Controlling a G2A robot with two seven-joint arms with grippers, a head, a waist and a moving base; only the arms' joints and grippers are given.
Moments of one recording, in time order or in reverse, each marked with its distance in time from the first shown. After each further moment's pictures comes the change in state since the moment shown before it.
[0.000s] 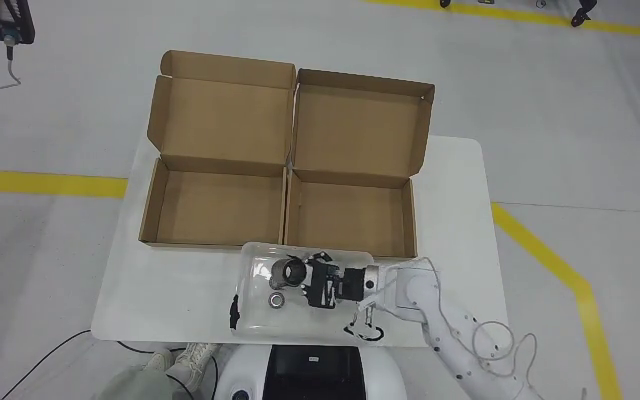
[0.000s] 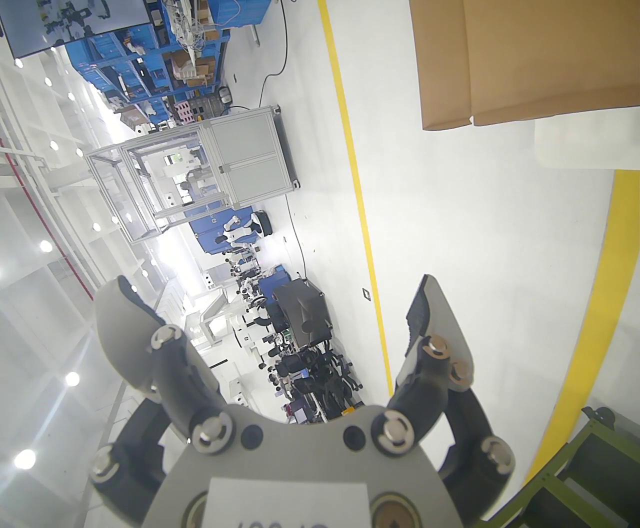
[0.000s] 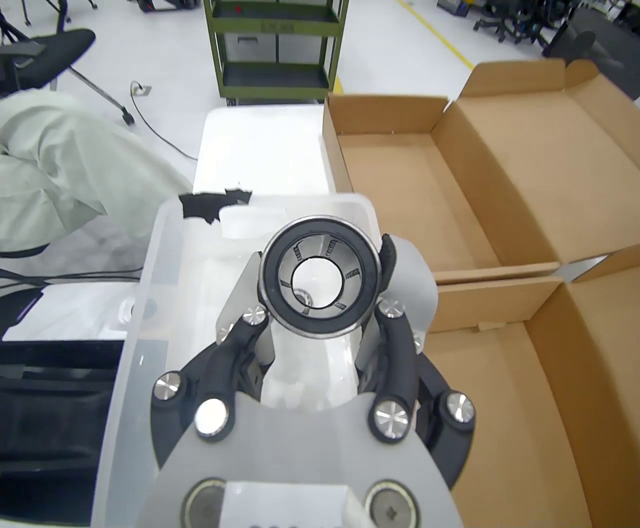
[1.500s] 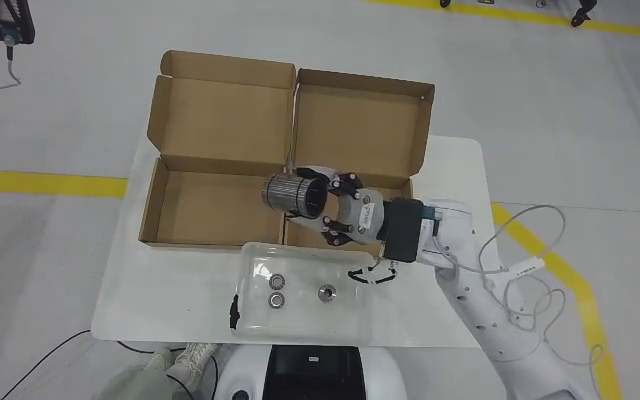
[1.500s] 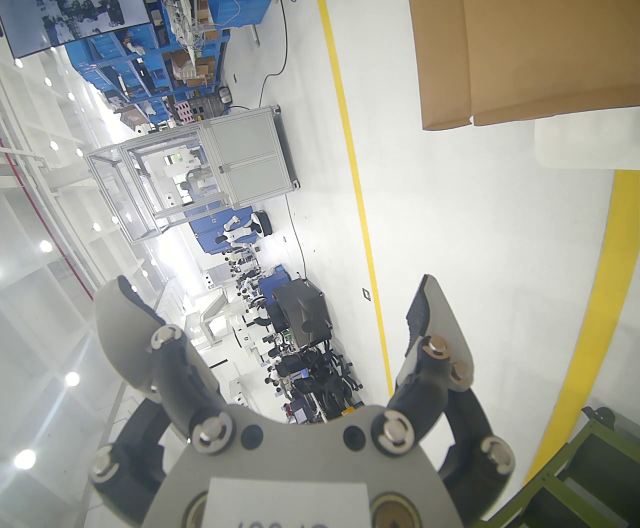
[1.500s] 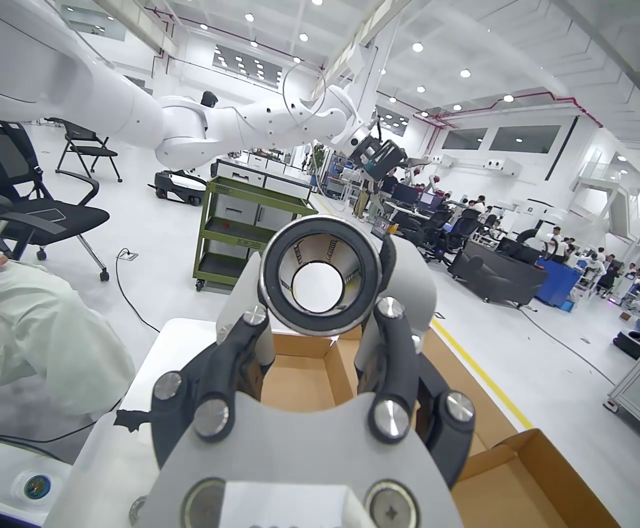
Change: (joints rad) left arm 0.000 0.000 0.000 0.000 0.000 0.000 0.000; right arm 0.236 -0.018 0.088 -0.040 0.148 -0.013 -0.398
